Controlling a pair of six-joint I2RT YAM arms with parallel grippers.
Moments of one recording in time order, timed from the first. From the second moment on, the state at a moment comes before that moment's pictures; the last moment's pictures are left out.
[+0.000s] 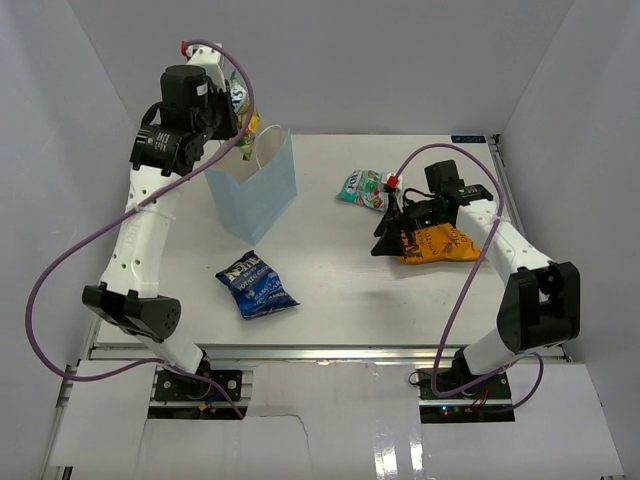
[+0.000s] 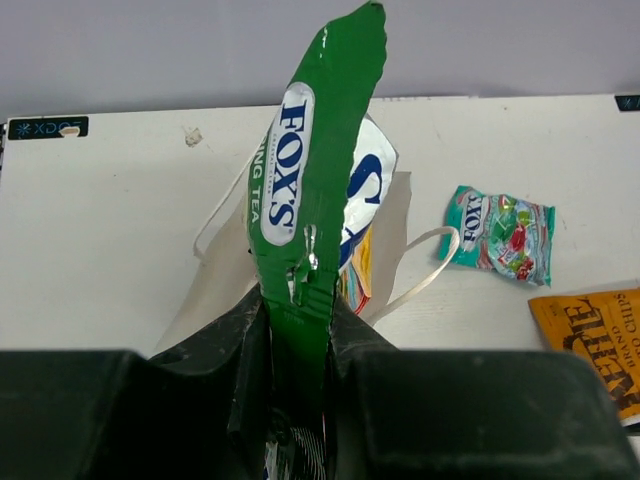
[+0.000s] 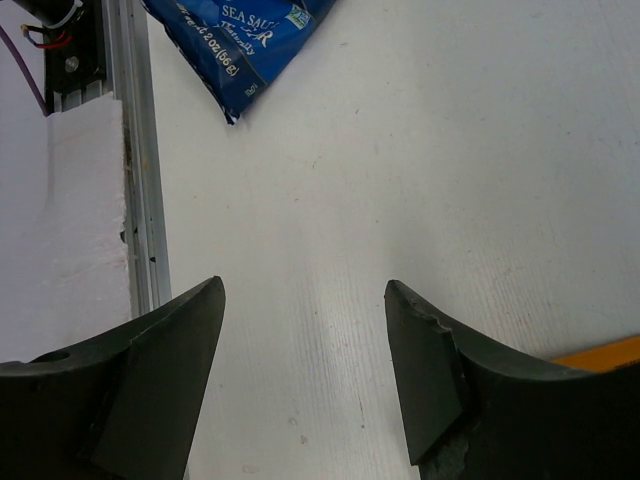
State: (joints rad) left arm -0.27 1.63 2.11 -0.82 -0.12 -0.14; right arm 0.26 1.52 1.21 -0.77 -1.04 -0.72
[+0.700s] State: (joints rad) left arm -0.27 1.60 1.92 -0.73 -0.07 -0.13; right arm 0.24 1.55 1.21 -0.66 -0.85 -0.53
